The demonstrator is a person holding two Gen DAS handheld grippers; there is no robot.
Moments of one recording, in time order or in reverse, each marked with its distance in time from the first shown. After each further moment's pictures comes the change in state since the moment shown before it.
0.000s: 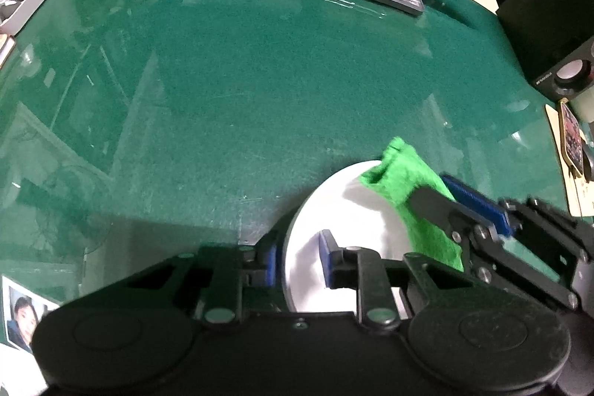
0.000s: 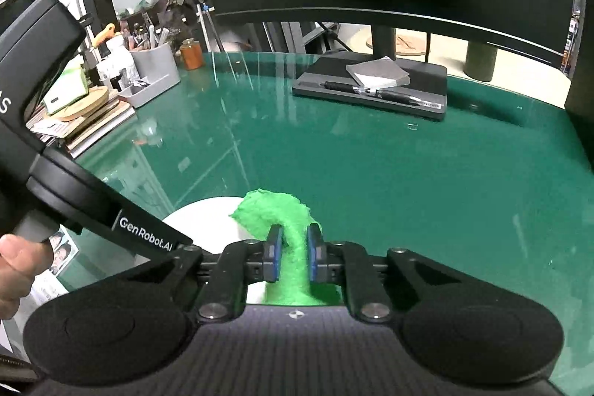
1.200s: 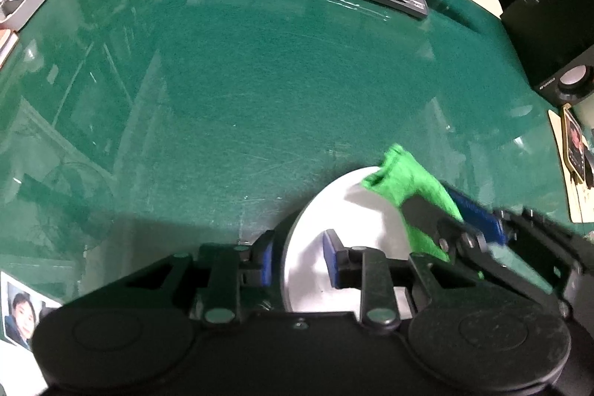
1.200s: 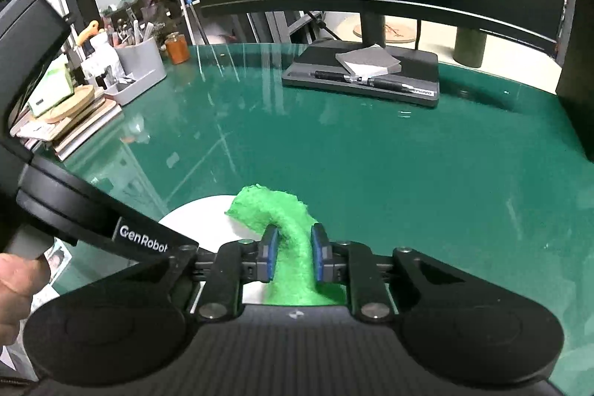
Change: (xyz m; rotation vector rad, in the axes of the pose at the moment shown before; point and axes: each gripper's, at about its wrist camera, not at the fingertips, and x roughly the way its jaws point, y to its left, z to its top) left arm 0.002 0.001 0.001 -0.010 0.000 -0.001; right arm 0.006 0.004 0.003 0.053 0.040 -0.027
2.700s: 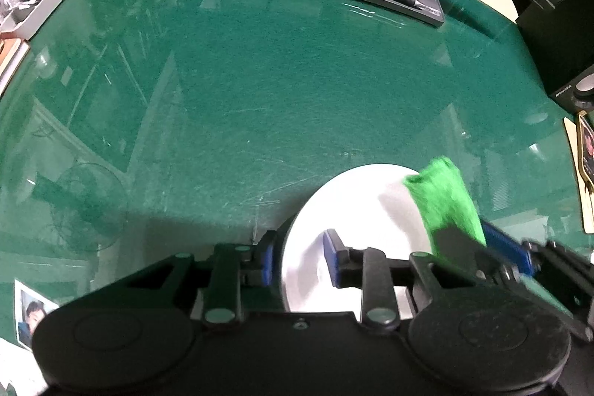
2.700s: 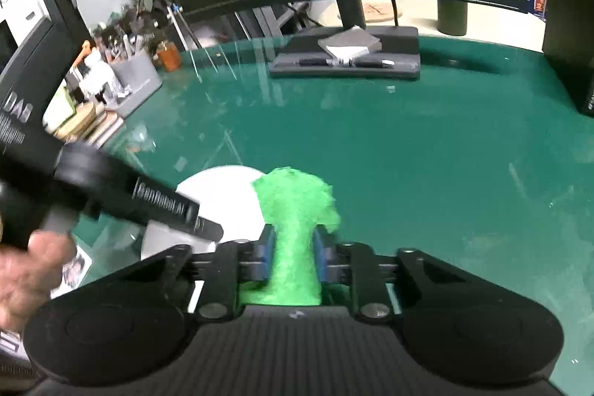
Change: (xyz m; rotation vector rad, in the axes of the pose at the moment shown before) left arm 0.000 -0.002 0.006 -0.002 -0.009 0.066; right arm -0.004 -0.011 0.002 0.078 0.008 0.019
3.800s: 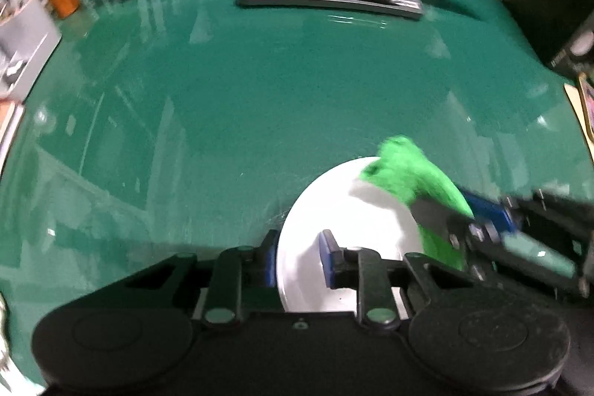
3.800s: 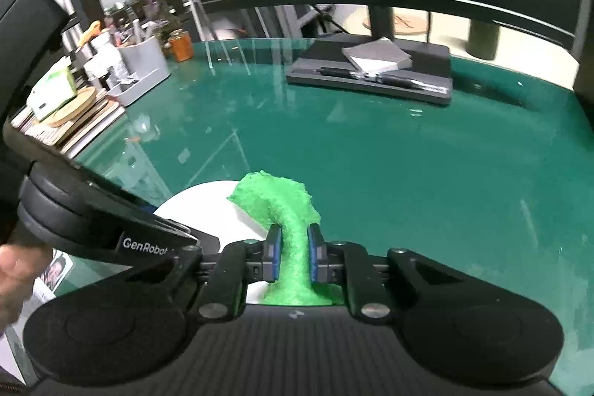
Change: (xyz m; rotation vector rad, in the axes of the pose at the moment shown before) left arm 0.002 -0.017 0.012 0.113 -0.030 0.055; right arm 0.019 0.004 0.013 -0.069 0.024 0.012
